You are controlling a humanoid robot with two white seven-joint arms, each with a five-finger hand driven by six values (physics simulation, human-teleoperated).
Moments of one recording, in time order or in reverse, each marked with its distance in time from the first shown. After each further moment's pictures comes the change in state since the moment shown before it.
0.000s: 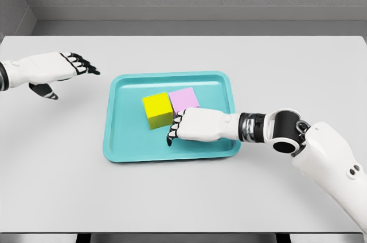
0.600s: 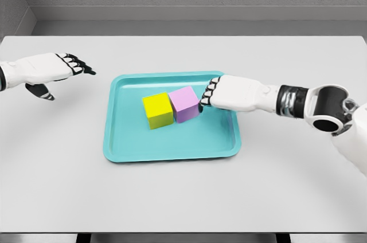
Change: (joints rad) left arm 0.000 0.000 0.002 0.037 -0.002 0.000 0.000; right arm -0.063 -0.146 -0.118 -0.046 -0.024 0.000 0.001
